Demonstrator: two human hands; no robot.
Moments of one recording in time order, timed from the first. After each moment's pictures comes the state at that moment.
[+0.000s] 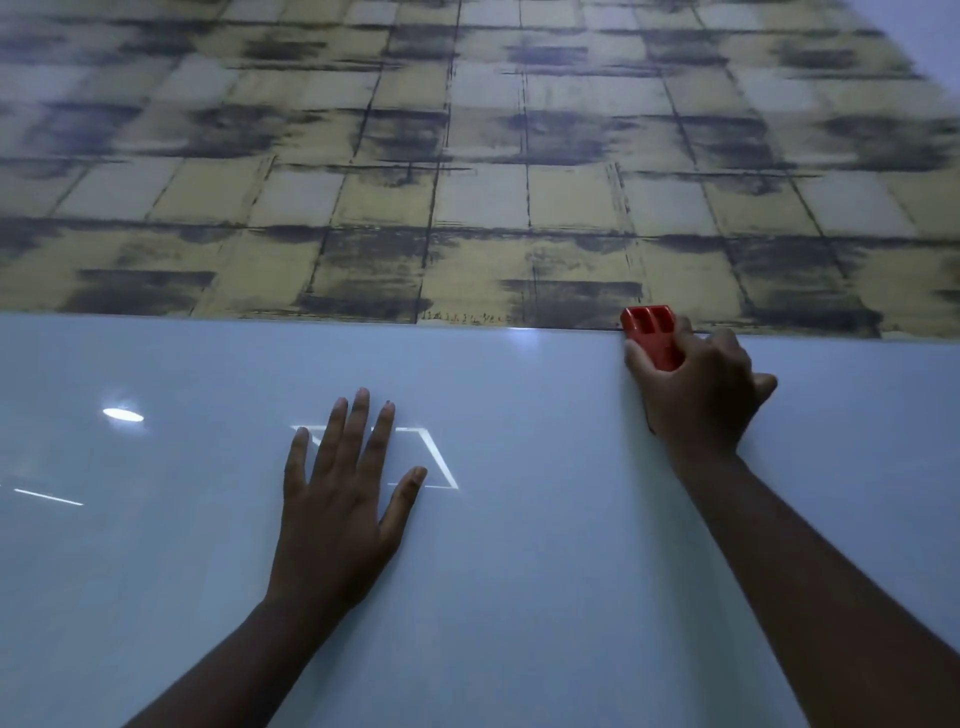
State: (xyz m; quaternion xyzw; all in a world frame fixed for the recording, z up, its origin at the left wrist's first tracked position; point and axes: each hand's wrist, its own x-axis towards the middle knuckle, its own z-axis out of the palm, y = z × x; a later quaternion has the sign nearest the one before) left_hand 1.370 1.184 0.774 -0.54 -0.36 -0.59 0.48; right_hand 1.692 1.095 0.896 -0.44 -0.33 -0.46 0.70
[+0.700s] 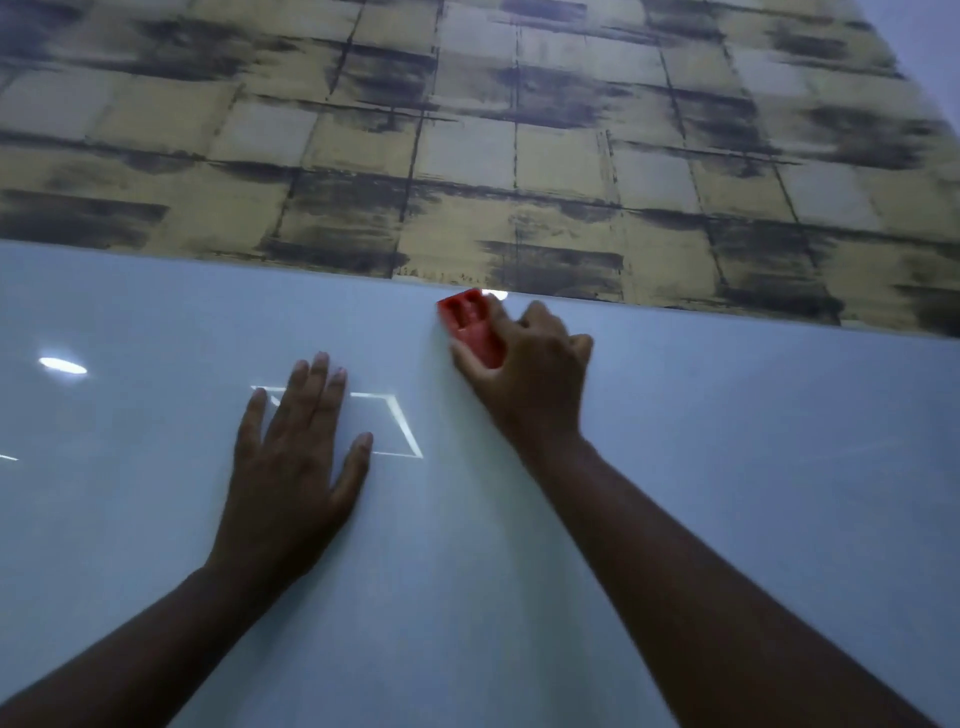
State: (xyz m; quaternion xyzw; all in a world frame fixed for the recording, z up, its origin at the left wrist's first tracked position) left_hand 1.367 1.186 0.768 -0.56 -0.30 -0.62 0.46; right_hand 1.587 1.115 0.874 -0.35 -0.49 -0.54 0.58
